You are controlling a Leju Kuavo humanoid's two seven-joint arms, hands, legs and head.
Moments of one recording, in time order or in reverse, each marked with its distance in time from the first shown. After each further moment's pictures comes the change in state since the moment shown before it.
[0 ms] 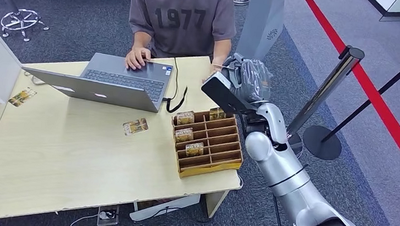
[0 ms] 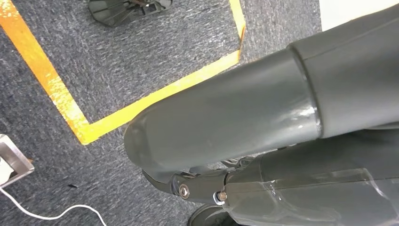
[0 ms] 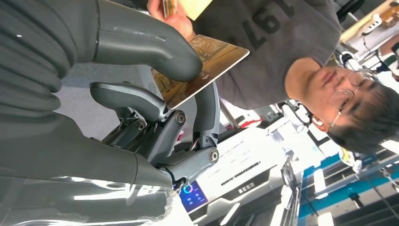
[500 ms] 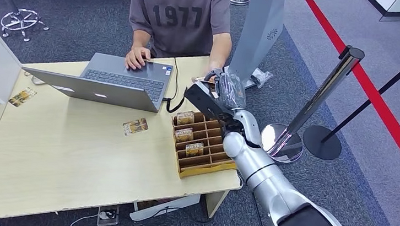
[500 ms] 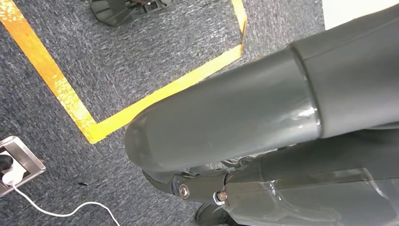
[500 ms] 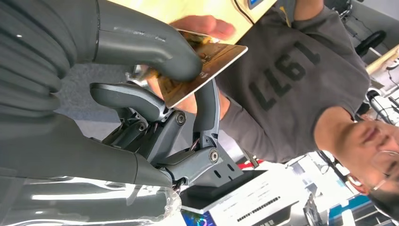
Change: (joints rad) left arm -0.014 -0.005 -0.022 0.000 -0.024 -0.006 0.013; right arm -0.080 0.158 0.024 0.410 -0.056 -0.114 -0.139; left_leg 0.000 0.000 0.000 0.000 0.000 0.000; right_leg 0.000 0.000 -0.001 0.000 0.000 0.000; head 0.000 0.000
